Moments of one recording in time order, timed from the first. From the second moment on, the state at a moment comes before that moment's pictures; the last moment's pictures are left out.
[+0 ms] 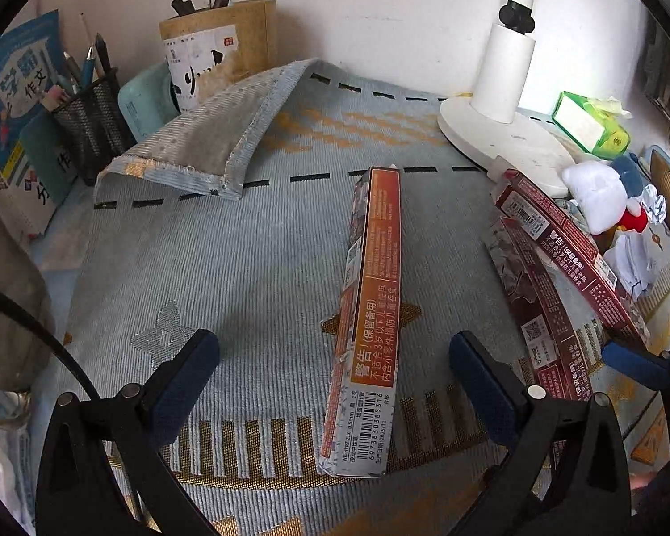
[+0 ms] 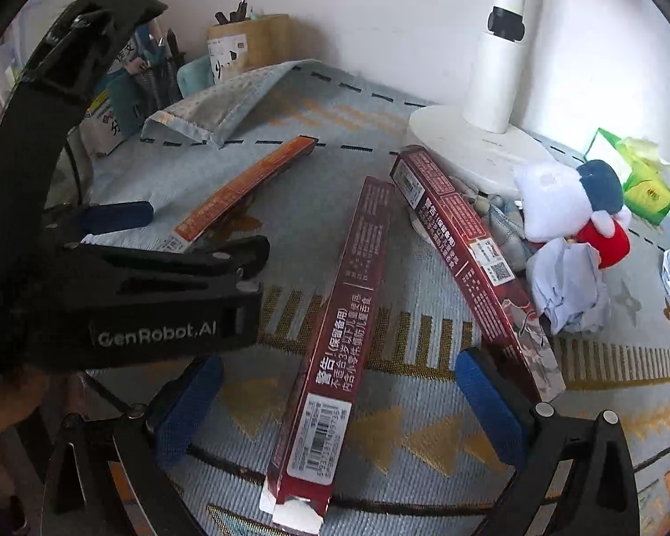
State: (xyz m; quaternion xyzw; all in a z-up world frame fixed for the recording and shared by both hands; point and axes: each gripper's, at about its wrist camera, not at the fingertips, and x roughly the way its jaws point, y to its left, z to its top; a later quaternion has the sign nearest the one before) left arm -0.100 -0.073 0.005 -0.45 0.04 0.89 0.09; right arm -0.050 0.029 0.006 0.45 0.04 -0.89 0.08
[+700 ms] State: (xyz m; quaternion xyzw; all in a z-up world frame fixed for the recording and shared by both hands) left arm -0.092 -0.082 0.014 -0.43 0.00 0.90 0.11; right arm -0.039 0.030 0.015 0.42 0.04 -0.90 0.09
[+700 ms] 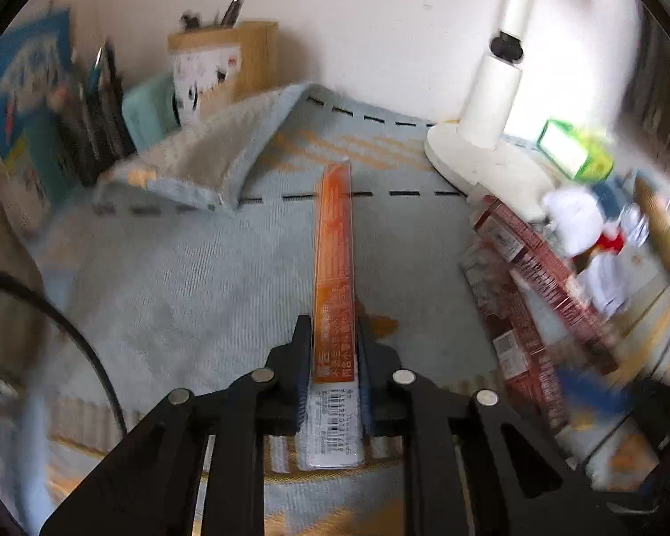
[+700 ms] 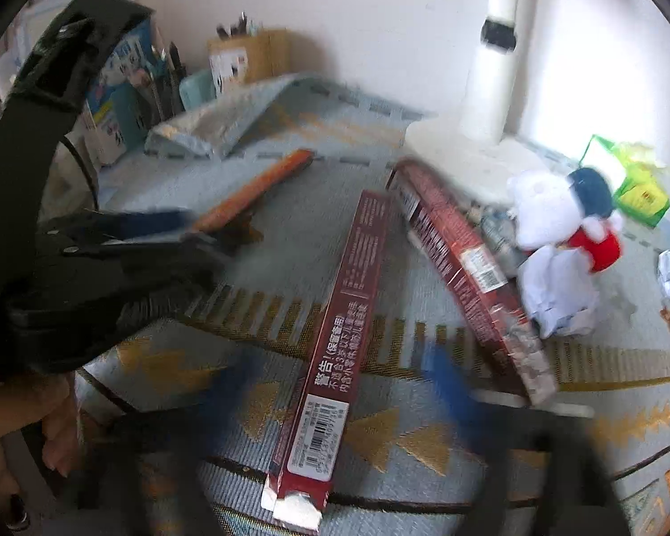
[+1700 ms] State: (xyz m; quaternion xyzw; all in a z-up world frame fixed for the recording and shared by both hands) left arm -0.058 -0.076 0.119 -0.35 -0.05 0.93 0.07; right arm -0.005 0.095 0.092 0.34 -0.12 -0.92 0.16
